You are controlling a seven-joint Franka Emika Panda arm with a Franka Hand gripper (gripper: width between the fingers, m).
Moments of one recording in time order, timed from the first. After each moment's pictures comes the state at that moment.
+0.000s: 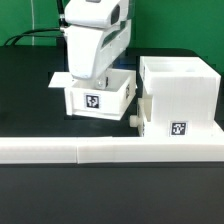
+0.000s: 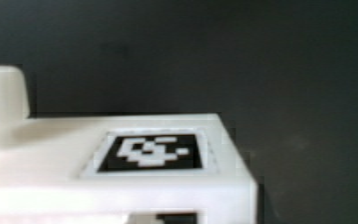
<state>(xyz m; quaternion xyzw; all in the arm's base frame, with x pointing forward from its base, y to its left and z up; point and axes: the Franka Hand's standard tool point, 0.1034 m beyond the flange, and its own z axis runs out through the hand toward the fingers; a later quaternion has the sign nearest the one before) 0.524 -0.011 0.061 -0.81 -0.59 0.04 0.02</state>
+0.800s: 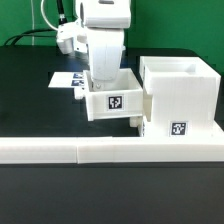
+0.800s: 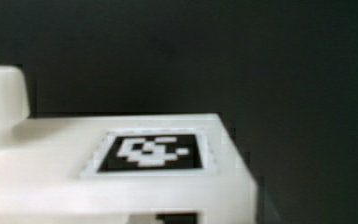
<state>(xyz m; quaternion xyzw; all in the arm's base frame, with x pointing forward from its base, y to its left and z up) 0.530 -0.019 0.059 -0.69 -0.73 0.03 0.00</state>
